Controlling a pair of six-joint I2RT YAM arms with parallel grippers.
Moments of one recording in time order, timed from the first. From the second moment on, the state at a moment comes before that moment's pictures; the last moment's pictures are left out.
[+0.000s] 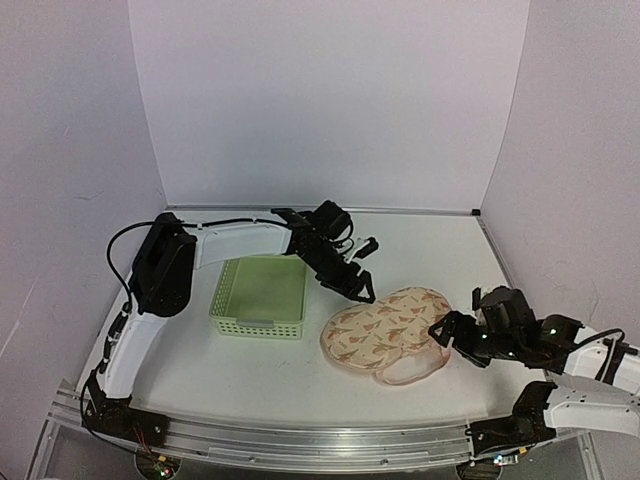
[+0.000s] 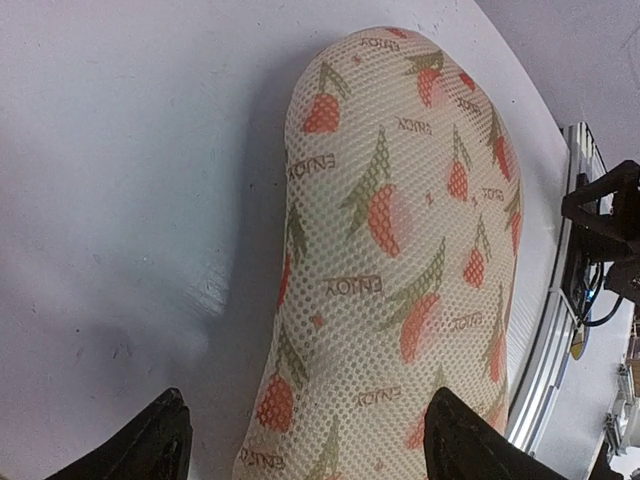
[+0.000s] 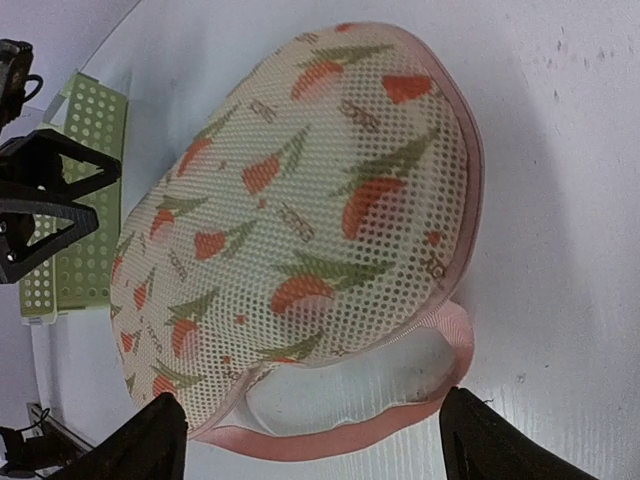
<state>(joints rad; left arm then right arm) -0.89 2.34 2.02 -0.64 0.50 -0.16 0.74 0.72 0.37 -0.44 0.12 0.98</state>
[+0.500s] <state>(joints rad) -0.89 2.38 2.03 -0.65 0.59 -0.17 0.74 1.02 0.30 -0.12 0.05 1.24</state>
